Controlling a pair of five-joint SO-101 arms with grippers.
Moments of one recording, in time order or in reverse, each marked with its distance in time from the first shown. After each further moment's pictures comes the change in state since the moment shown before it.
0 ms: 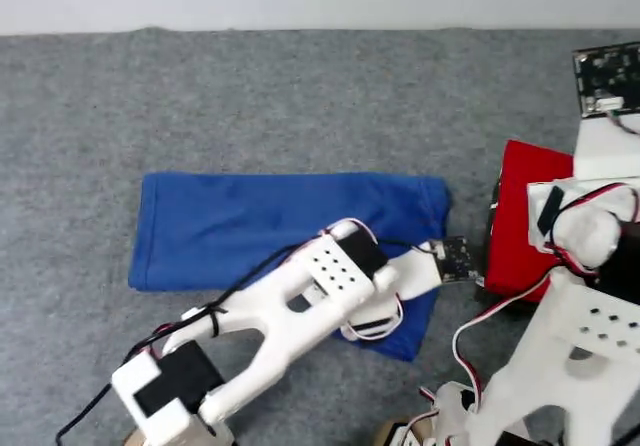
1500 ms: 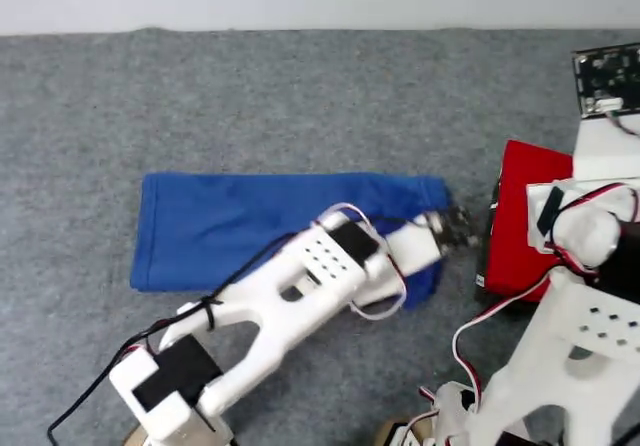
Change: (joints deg) left arm -5.5 -0.4 0.0 -13.1 2.5; right arm 0.0 0.0 1.1 0.0 0.0
